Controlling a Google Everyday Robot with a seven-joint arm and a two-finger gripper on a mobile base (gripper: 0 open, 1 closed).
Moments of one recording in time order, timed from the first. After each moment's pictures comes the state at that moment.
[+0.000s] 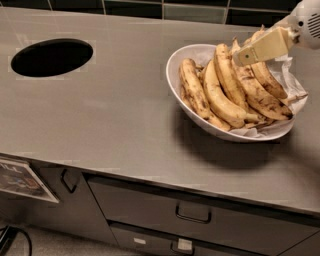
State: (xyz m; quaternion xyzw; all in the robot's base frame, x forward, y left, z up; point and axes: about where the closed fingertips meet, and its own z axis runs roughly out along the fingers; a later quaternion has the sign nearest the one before) arm 0.557 -0.216 1.023 -0.33 0.84 0.09 0.42
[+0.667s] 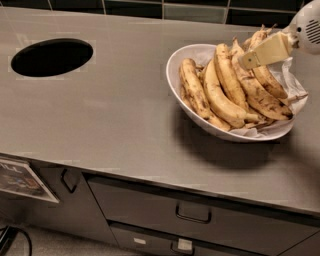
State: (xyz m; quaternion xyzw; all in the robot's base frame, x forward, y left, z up) arm 0.559 -0.232 1.013 -0.28 0.86 0.05 0.41
